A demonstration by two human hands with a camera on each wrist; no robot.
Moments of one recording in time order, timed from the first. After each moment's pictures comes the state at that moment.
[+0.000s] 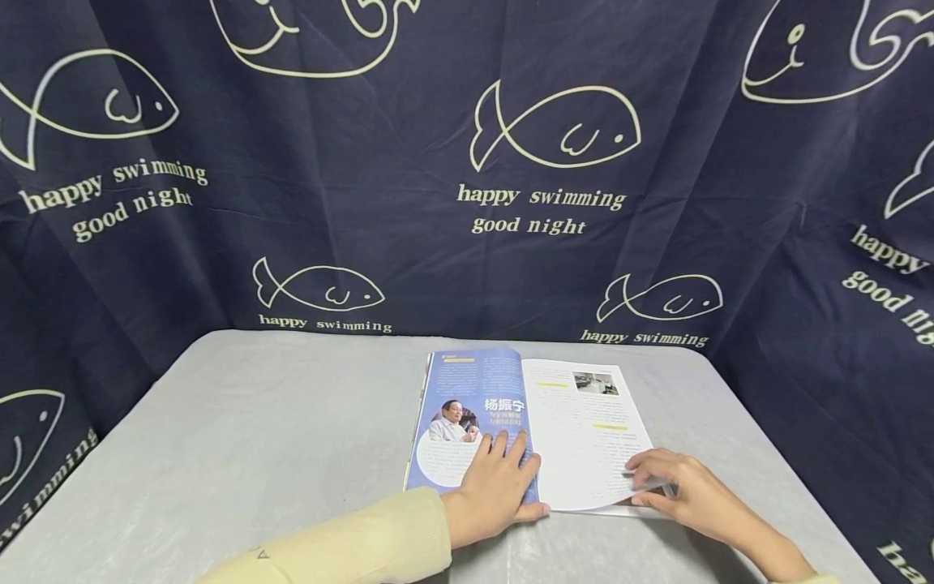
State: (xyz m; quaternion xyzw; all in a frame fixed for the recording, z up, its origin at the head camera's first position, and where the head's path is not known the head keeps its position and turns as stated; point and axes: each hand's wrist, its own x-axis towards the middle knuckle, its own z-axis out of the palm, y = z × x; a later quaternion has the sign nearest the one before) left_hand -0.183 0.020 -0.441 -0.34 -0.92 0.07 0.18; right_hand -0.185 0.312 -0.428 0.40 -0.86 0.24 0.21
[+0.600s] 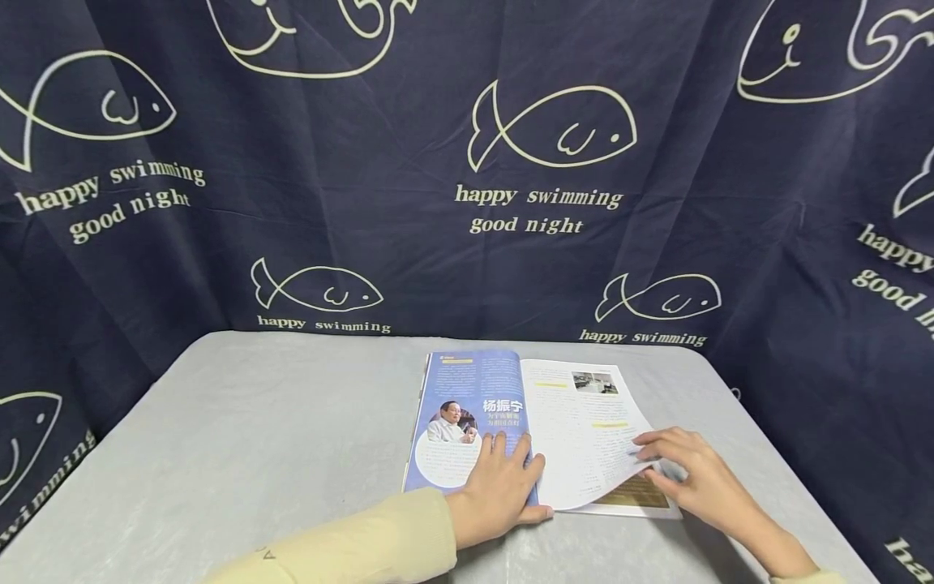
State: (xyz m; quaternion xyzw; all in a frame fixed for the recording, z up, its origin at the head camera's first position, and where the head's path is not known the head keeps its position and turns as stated) left_hand -0.183 0.028 -0.441 -0.34 -0.92 0.08 0.18; right_hand -0.194 0.318 -0.417 0.38 -0.85 0.20 0.30
